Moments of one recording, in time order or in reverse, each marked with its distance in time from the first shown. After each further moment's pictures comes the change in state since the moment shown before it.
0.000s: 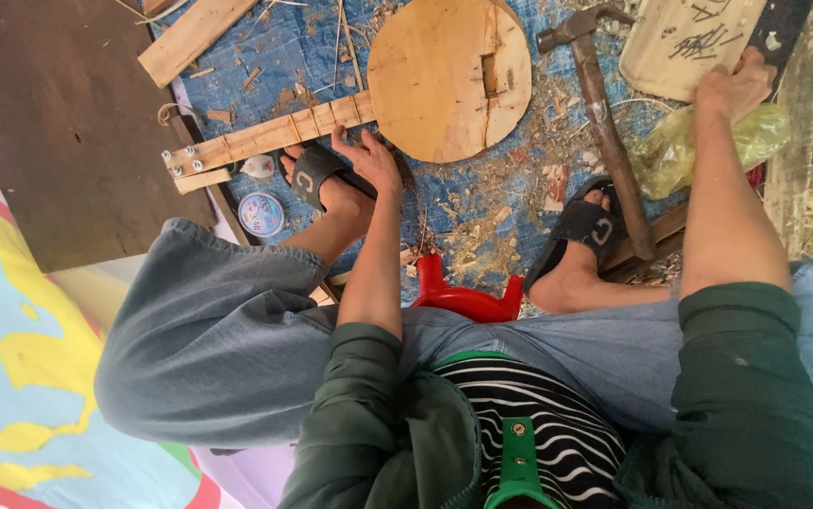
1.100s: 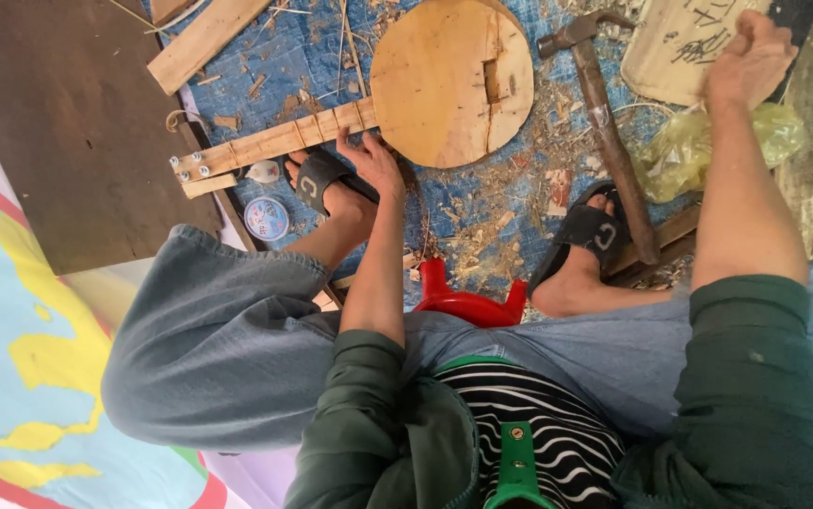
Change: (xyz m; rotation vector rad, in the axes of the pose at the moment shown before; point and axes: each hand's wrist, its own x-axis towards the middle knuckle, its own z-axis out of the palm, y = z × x) left_hand -0.003 0.015 0.002 -0.024 -0.018 -0.017; right_hand 0.015 -0.035 -0.020 0.025 0.158 -0.378
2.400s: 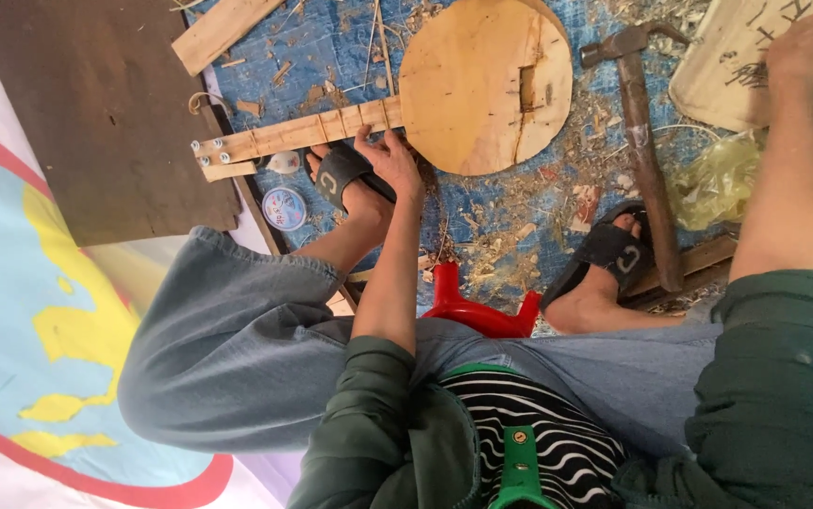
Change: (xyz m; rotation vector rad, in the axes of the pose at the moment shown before) left_hand 0.010 0.003 0.004 -0.021 0.086 -0.052; right_hand 0.057 0.064 0.127 -0.837 -0.086 -0.050
